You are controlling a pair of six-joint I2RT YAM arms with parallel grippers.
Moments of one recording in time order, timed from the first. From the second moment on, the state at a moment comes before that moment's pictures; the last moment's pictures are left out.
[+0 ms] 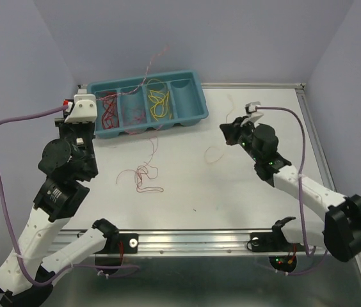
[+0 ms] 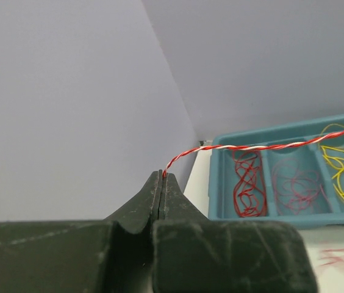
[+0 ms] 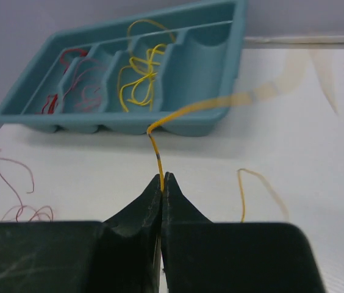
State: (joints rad) left arm -0.61 0.74 1.17 -0.17 -0.85 0.53; right arm 0.50 1.26 0.72 0.45 -0.09 0.32
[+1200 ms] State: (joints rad) left arm -0.61 0.72 1.11 -0.22 -0.70 0.47; right arm 0.46 1.67 1.53 0.37 -0.35 0.54
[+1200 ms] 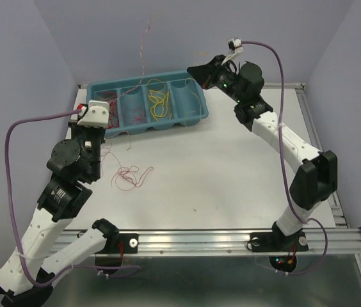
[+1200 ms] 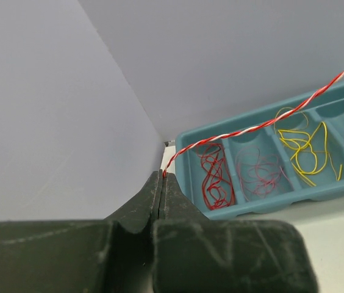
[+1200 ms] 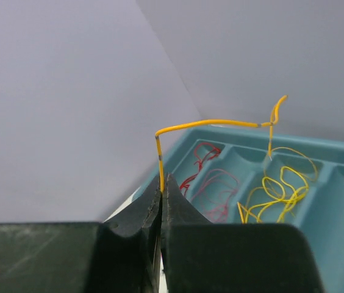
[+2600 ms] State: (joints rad) left arm -0.61 0.66 1.05 -0.20 -0.67 0.45; right arm 0.63 2.40 1.99 0.20 -0.22 0.51
